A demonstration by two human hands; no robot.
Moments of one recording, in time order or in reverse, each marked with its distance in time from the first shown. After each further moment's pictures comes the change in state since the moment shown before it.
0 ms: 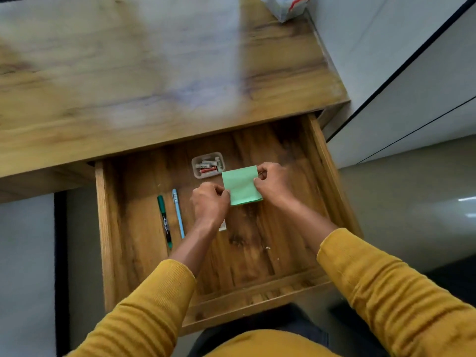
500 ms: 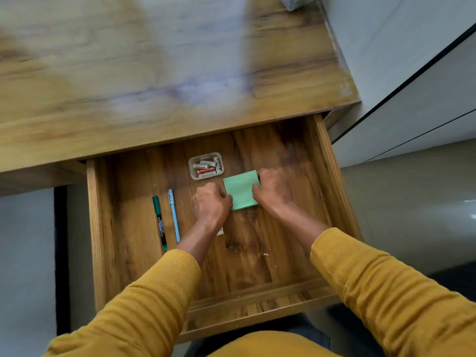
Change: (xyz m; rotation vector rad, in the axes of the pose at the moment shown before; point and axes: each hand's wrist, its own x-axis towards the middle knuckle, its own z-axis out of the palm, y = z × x) left_hand 0.021 0.000 0.026 0.186 -0.060 -0.049; right_hand 0.019 0.016 0.017 -0.341 -0.042 -0.078
